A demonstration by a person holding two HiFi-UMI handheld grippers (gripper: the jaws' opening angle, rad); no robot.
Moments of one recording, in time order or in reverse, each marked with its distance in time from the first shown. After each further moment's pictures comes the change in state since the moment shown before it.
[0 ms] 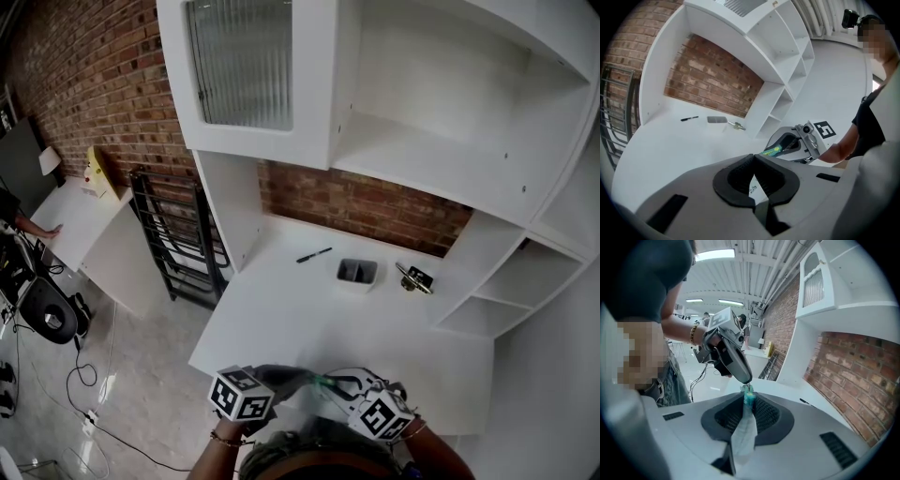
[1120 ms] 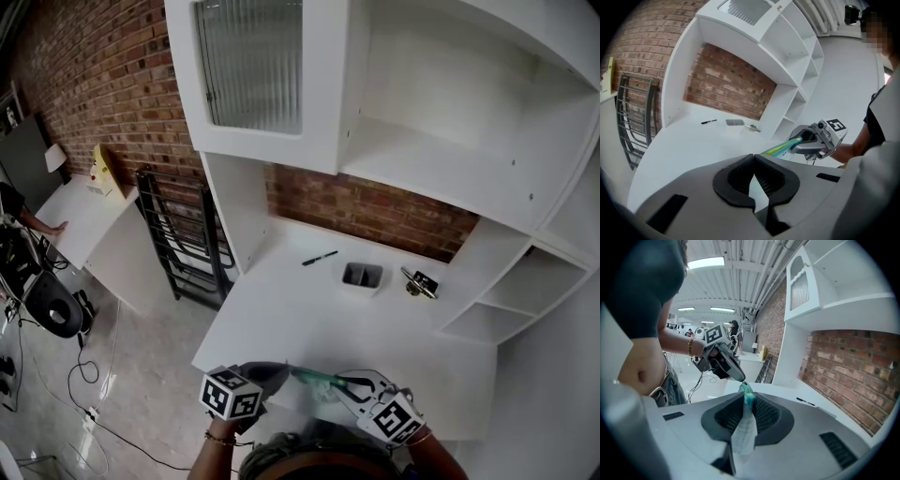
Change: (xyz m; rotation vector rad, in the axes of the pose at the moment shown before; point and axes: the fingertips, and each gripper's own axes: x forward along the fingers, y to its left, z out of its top) left arm -0.023 0.045 -0.006 -0.016 -0.030 0.172; right arm -0.016 -0.016 0.001 0.102 -0.065 -0.050
